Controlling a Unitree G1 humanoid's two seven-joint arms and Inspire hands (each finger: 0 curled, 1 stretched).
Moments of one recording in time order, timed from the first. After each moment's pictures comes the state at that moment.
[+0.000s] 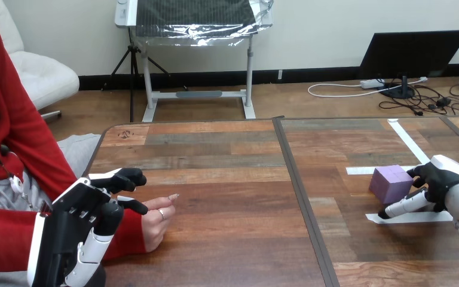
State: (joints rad) left arm 0.33 -0.01 0.13 0.11 -0.39 -0.71 -0.43; right arm -0.81 -0.53 0.28 1.38 -0.51 0.01 0.07
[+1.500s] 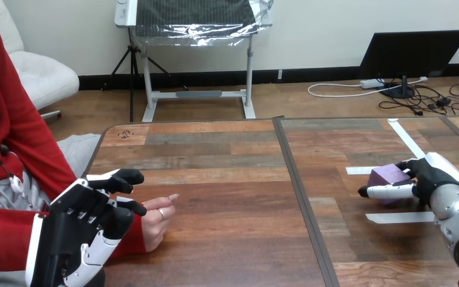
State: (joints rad) left arm 0.33 -0.01 0.13 0.11 -0.42 -0.70 -0.46; right arm -0.81 -0.47 0.19 1.38 -0.43 0.04 -0.02
